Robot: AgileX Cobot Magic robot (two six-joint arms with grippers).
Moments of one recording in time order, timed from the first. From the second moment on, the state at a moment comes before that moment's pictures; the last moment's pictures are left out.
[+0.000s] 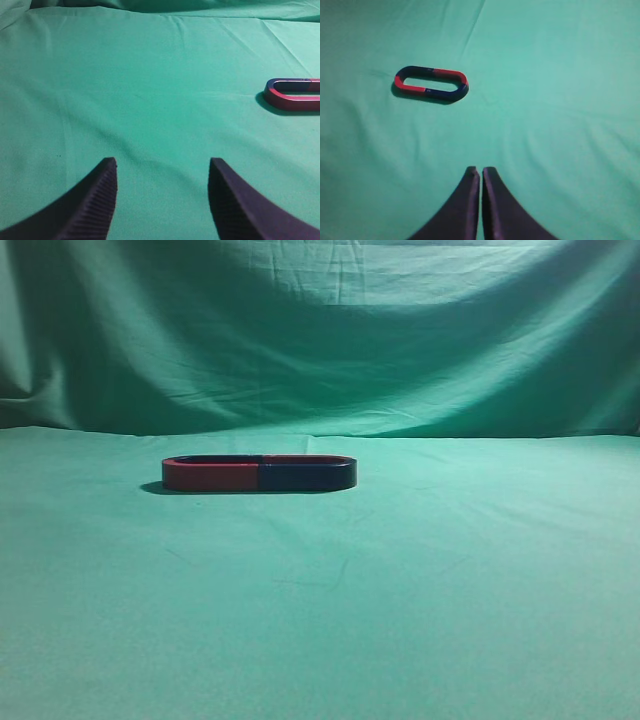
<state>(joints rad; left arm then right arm) -0.01 -0.01 0.02 -0.01 0.35 -0.03 0.45 0.66 -0.84 0.06 0.94 0.13</state>
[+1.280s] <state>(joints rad) -0.01 -0.01 0.02 -0.01 0.35 -0.03 0.06 -0.01 -0.04 -0.05 0.41 0.13</state>
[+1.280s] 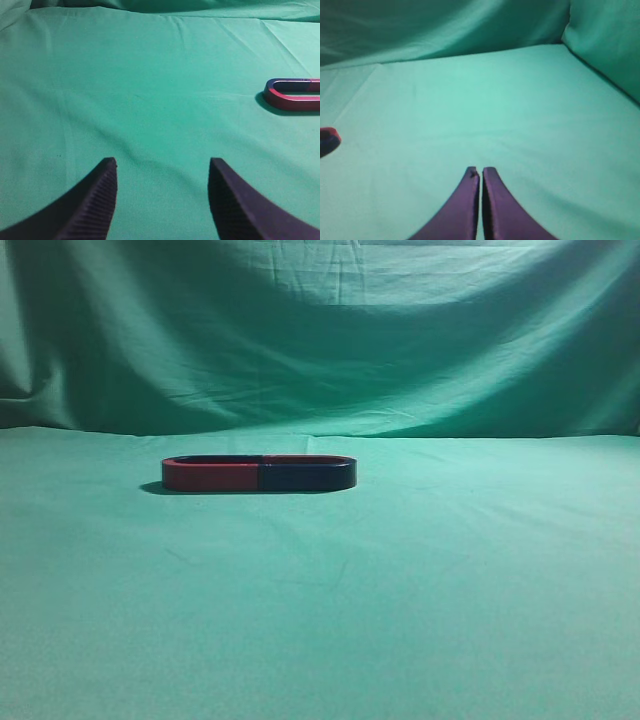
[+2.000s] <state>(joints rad) -0.01 -0.01 0.02 -0.01 0.35 -0.03 0.05 -0.01 0.03 -0.05 0.38 0.13</state>
